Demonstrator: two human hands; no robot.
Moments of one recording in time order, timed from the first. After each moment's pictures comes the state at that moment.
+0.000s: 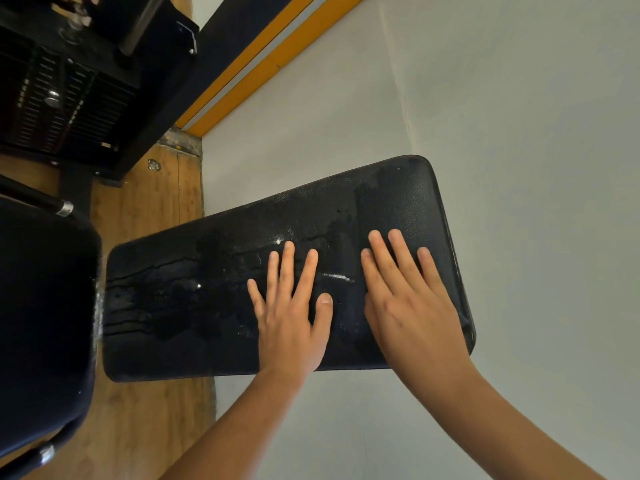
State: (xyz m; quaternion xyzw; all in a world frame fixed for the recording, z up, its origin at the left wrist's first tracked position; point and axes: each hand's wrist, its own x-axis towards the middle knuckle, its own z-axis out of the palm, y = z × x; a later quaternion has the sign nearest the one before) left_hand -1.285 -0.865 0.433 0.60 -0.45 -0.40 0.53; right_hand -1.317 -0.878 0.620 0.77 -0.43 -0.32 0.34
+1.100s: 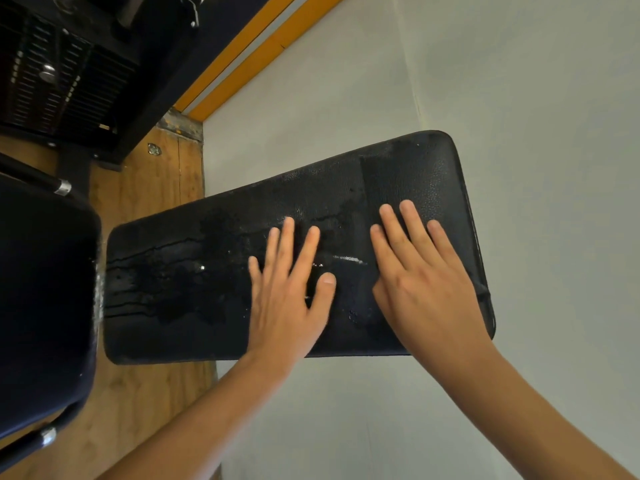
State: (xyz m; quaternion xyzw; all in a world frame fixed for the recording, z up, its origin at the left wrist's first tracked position) left_hand -1.264 -0.863 0.418 0.57 -0.47 -0.40 0.55; right_hand -1.312 -0.881 0.614 0.78 -0.42 -0.32 0.34
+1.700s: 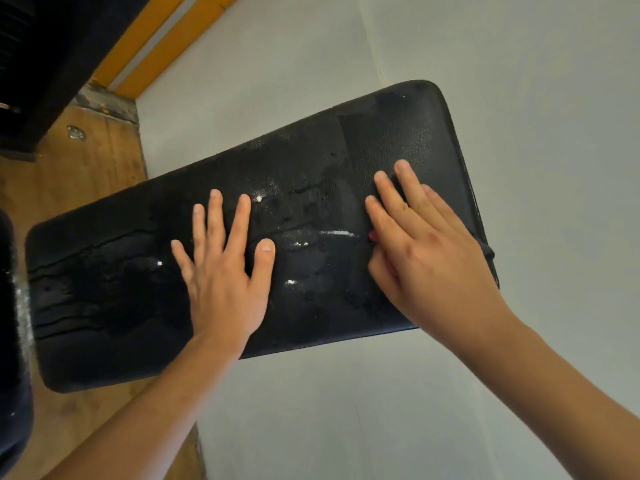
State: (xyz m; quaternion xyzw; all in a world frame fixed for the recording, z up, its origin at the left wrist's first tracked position) left_hand -1.251 -0.883 0.367 0.59 -0.45 -0.41 0.53; right_hand -1.319 -0.882 0.611 0.80 -0.40 -0.27 0.35
